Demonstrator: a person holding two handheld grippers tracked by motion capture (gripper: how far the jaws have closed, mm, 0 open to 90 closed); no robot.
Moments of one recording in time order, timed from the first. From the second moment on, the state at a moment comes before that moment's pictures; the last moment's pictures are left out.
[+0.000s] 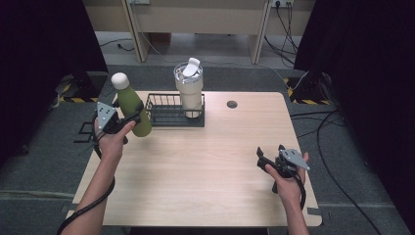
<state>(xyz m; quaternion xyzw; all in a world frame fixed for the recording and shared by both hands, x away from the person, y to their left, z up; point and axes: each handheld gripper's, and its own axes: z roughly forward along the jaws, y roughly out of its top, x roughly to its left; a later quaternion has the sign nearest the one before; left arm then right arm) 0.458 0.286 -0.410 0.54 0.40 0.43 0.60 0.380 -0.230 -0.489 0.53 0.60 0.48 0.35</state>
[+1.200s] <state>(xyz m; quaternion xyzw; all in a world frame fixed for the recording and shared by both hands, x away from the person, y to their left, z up) 0.473 0.273 -0.392 0.53 0.39 0.43 0.62 0.380 -0.230 -0.490 0.53 0.60 0.48 0.35</state>
